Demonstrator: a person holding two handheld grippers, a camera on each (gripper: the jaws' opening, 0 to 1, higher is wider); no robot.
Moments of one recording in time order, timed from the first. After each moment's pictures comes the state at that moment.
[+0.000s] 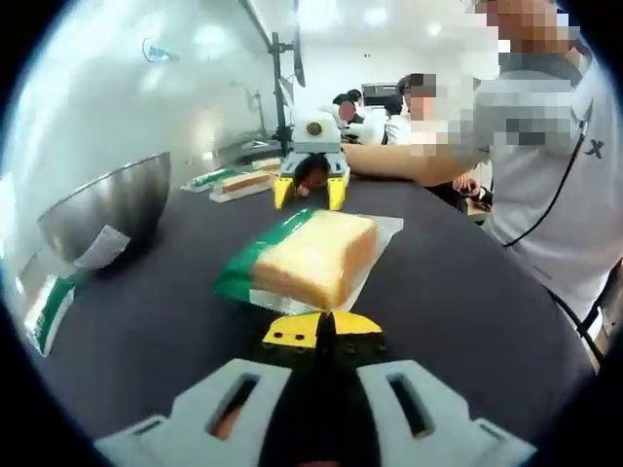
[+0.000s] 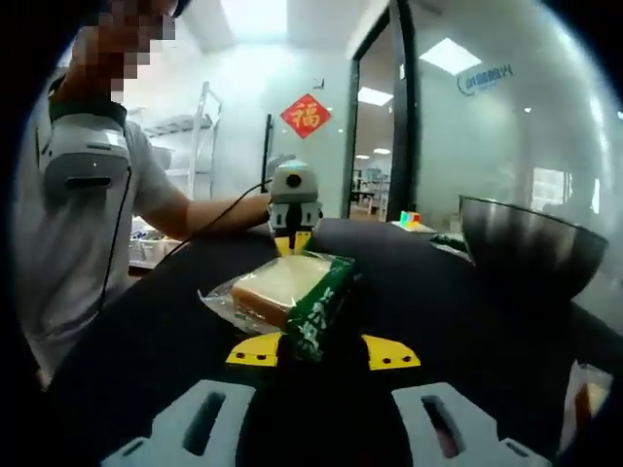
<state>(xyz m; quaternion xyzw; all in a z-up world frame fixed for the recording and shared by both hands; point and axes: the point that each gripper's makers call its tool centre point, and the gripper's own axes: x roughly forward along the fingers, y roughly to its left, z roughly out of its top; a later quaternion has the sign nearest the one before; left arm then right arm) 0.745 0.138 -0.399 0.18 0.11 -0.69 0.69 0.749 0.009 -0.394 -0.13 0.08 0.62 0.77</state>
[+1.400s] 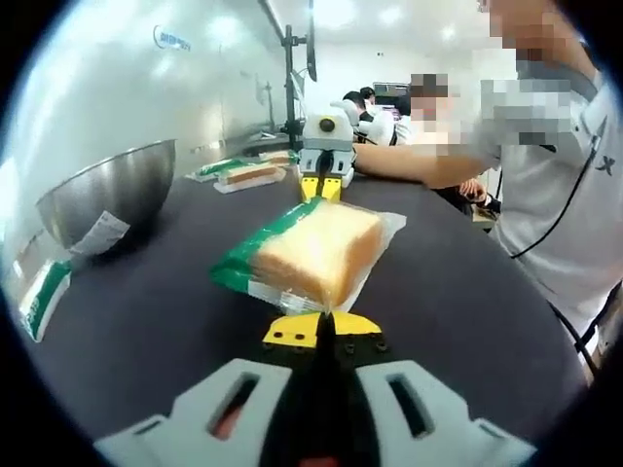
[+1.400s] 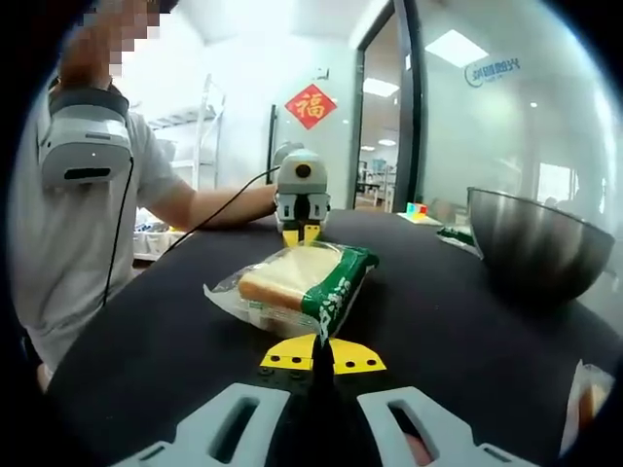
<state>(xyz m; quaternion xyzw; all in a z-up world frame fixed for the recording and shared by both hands) 0.749 0.129 -0.403 0.17 0.14 -0.68 0.70 0.745 0.009 -0.398 -0.14 0.09 0.63 0.75</state>
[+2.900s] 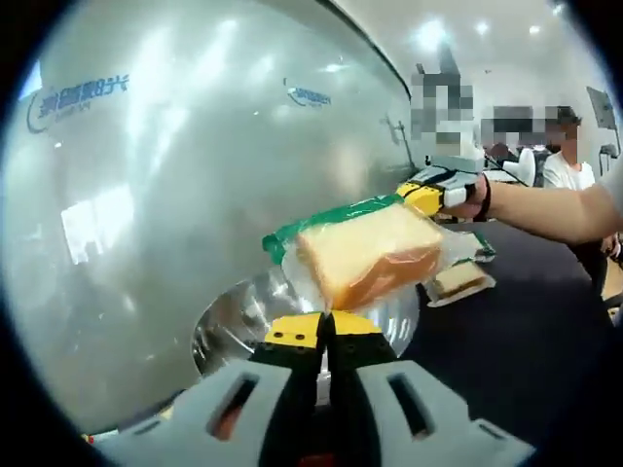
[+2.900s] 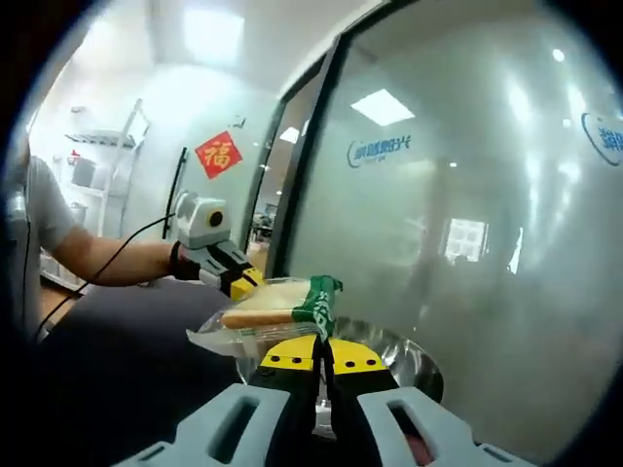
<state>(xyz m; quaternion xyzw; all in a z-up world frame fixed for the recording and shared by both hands) 0.996 0.088 -0.230 0.15 0.04 -0.43 0.89 0.970 -0.041 -0.203 -0.12 -0.04 0.46 0.88</state>
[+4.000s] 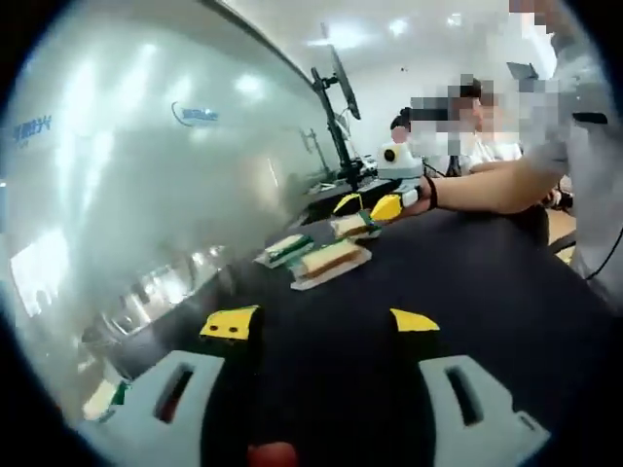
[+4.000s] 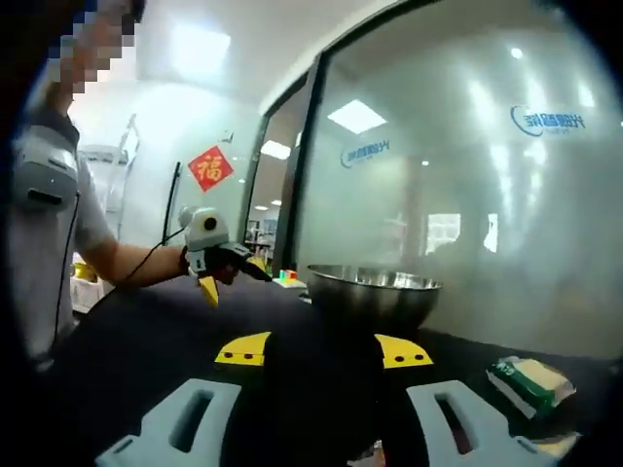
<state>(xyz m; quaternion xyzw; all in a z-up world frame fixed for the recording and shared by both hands) 0.808 0.028 -0.322 0.19 -0.01 -0.60 0.77 0.791 -0.134 -0.305 -0.07 -0.05 0.43 0.90</state>
